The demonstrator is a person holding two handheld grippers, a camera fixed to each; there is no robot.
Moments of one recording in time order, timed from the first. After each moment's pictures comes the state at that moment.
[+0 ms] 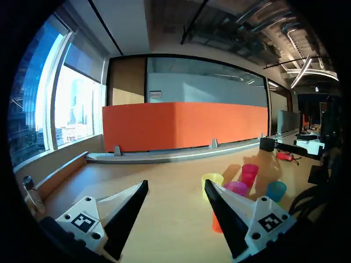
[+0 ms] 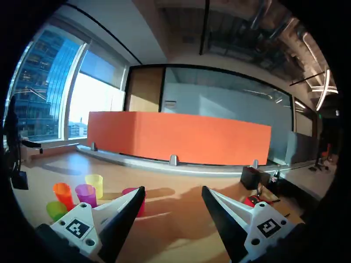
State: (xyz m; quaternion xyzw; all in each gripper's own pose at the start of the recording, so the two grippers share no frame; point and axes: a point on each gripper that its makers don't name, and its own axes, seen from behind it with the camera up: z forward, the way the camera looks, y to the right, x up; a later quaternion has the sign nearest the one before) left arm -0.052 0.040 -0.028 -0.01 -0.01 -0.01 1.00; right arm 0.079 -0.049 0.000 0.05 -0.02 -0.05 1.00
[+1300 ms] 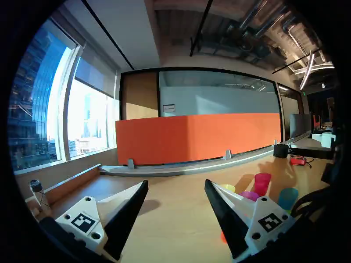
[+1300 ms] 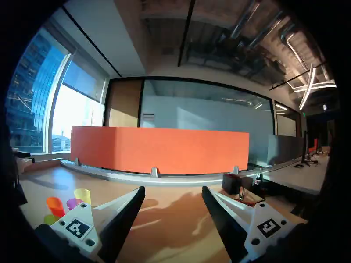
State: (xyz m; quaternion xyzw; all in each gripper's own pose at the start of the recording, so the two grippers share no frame) left arm -0.041 0.034 -0.025 0.05 0.04 0.01 1.00; right arm 0.105 -0.023 -0.021 -0.03 0.02 -0.03 1.00
